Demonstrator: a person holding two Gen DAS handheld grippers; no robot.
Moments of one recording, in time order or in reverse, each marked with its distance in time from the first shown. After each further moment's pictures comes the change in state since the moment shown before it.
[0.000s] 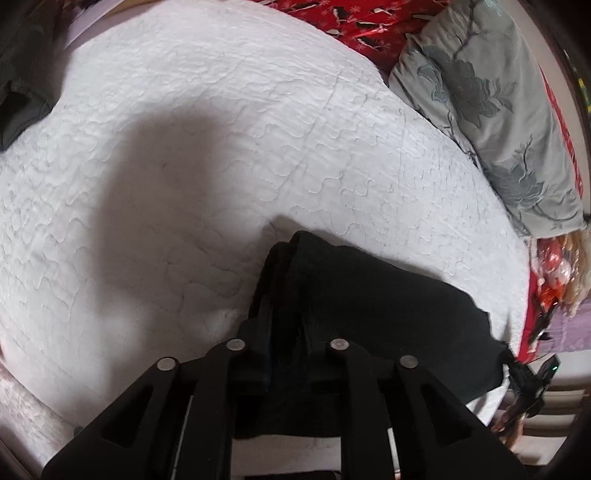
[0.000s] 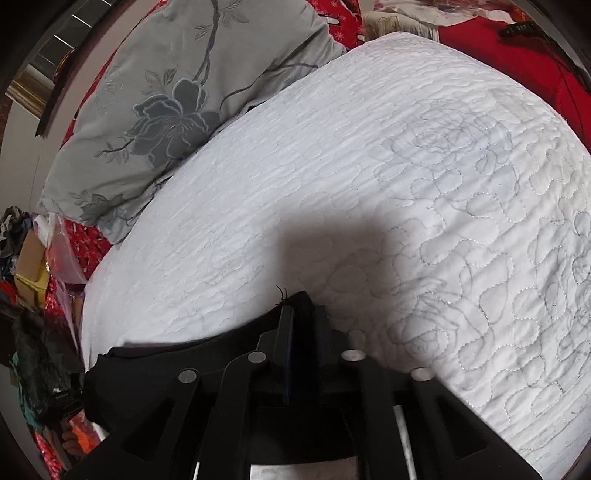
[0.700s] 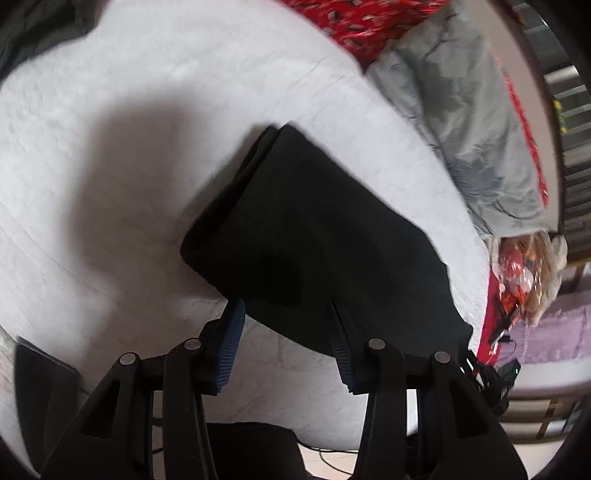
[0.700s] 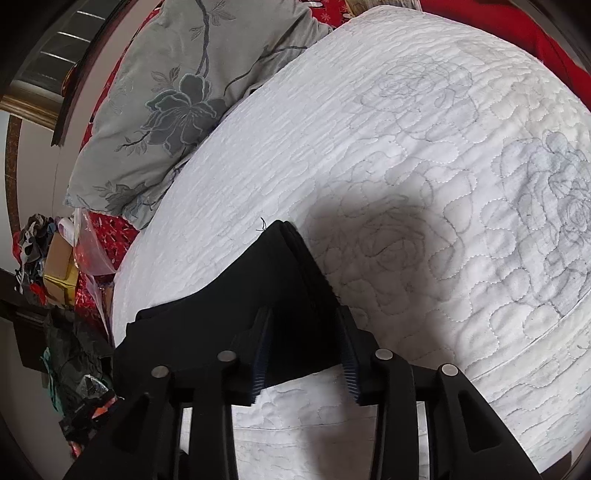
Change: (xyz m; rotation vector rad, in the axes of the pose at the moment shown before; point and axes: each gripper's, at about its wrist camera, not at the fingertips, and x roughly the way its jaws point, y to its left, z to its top) left arm -0.005 0.000 -0.078 -0.106 -0.014 -0.140; right arm -0.025 -0.028 -0.038 0.059 0.063 0.123
